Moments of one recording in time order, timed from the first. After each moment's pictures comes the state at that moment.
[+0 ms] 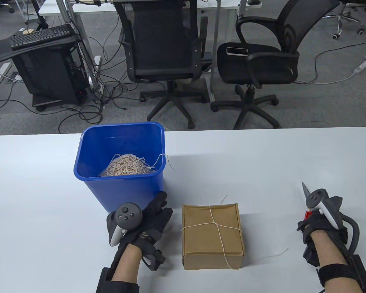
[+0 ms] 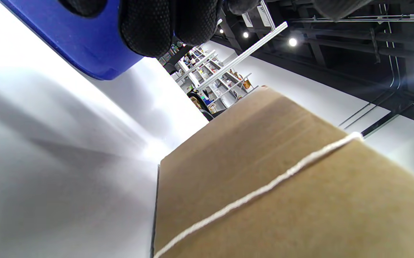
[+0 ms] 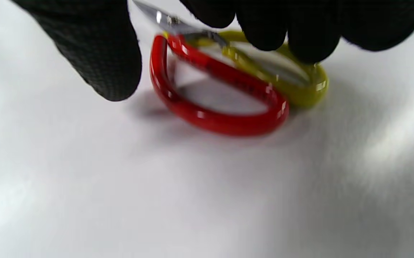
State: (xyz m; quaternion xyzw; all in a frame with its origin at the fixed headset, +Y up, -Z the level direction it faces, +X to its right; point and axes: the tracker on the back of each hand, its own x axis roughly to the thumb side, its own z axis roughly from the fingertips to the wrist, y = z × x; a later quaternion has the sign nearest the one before) left_hand -0.170 -0.736 -0.342 -0.05 -0.16 0.44 0.88; right_hand 0.363 -0.740 -0.339 -0.33 0.22 0.92 0.07
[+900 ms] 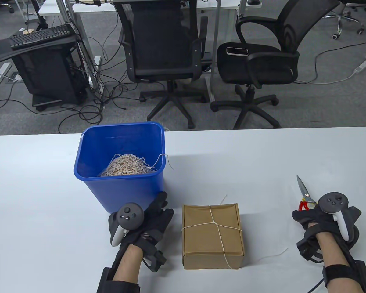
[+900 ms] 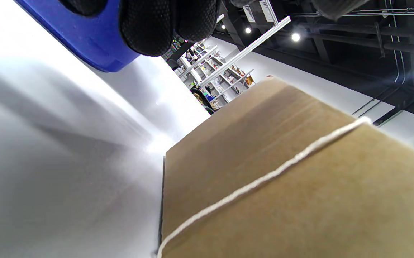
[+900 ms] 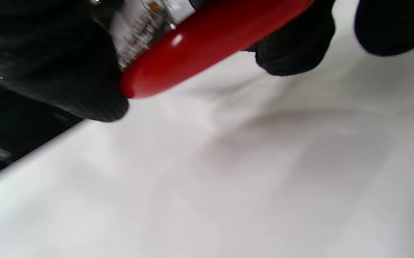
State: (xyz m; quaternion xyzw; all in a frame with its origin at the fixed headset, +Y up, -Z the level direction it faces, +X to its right) left_hand -0.167 -0.739 -0.342 -0.06 -0.16 0.44 0.88; right_hand 0.372 -0.730 -0.332 -0.26 0.01 0.92 0.30
